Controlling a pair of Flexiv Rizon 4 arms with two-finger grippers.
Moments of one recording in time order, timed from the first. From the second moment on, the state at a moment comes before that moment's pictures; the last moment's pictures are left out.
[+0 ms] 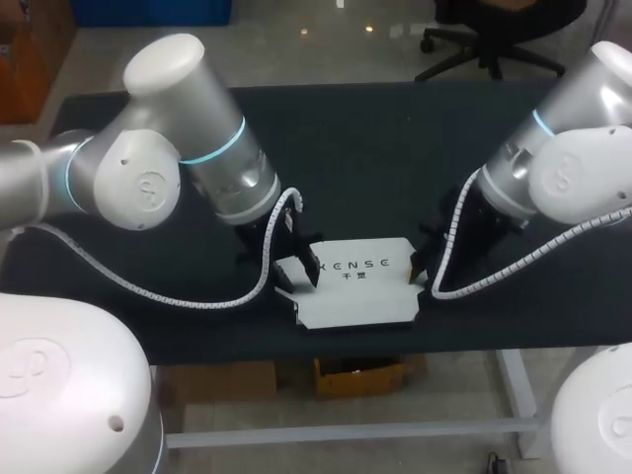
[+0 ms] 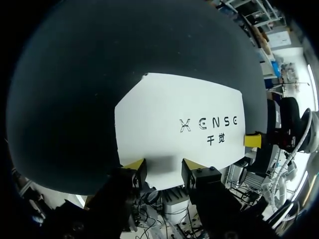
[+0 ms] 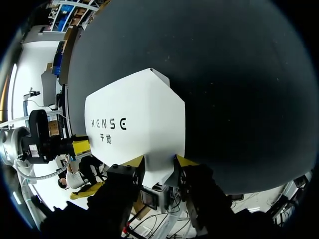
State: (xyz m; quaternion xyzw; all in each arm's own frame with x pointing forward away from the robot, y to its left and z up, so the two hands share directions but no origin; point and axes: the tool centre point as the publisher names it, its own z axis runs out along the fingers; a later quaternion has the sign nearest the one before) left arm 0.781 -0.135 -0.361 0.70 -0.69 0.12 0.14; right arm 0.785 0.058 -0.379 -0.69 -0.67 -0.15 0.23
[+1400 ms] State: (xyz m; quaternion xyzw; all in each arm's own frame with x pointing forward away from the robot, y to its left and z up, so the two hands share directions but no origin) left arm 0.777 -0.131 -0.371 0.70 -0.67 0.19 0.17; right arm 0.786 0.063 -0.386 -0.68 -0.66 -0.21 0.26
